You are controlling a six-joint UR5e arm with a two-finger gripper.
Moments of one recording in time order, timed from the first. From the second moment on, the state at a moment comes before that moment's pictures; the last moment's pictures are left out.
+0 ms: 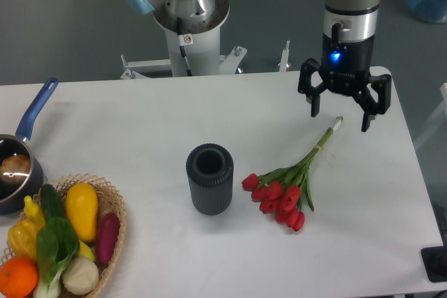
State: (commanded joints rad) arm 2.75 -1.72 -1.58 -1.01 1.33 1.32
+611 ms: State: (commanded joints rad) arm 2.75 -1.74 -1.59 -0.99 1.29 1.32
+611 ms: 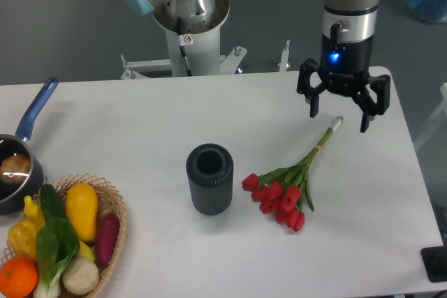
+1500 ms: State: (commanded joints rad) arm 2.74 -1.85 -1.69 -0.98 1.27 1.32
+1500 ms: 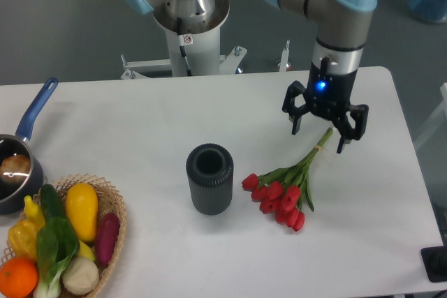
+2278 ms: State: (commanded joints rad) arm 2.75 -1.95 -1.69 -0.98 1.31 1.31
